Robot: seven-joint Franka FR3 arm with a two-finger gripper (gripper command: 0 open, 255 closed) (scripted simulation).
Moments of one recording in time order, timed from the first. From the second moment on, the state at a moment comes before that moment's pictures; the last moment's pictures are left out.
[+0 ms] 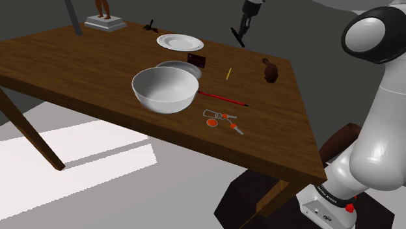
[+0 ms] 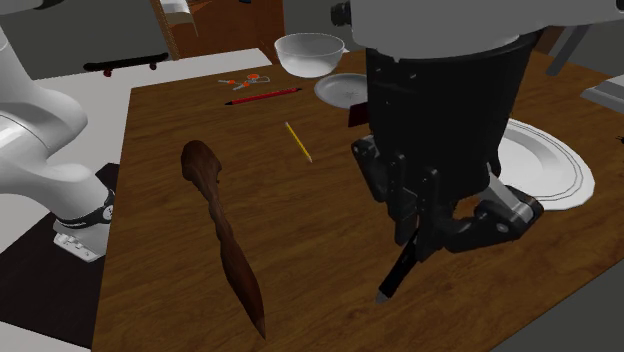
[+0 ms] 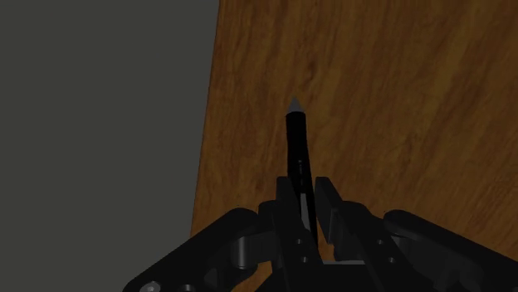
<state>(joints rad) 0.03 0.36 -0.25 -1.26 0.05 1.83 -1.01</state>
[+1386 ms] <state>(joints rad) 0.30 0.19 -0.13 -1.44 -0.09 1.81 -0.63</state>
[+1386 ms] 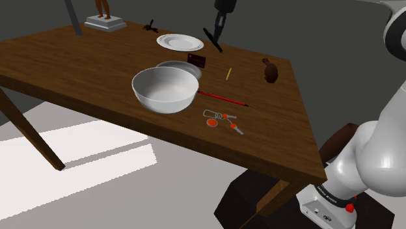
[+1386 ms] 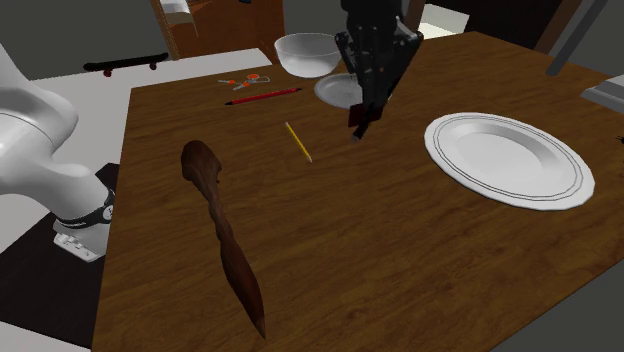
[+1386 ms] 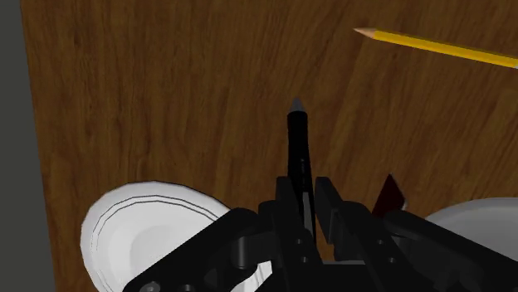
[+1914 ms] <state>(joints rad) 0.41 0.21 -0.07 -1.40 -0.13 1.77 -0.45</state>
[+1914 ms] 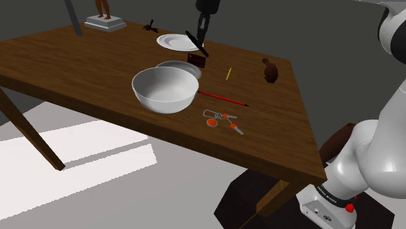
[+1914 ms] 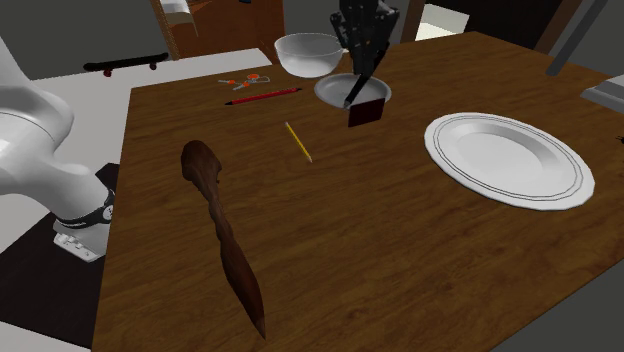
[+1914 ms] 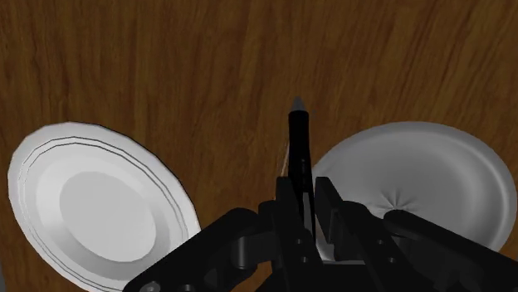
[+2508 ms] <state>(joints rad) 0.52 0.30 -0.01 -1.27 -0.16 1.71 -0.30</state>
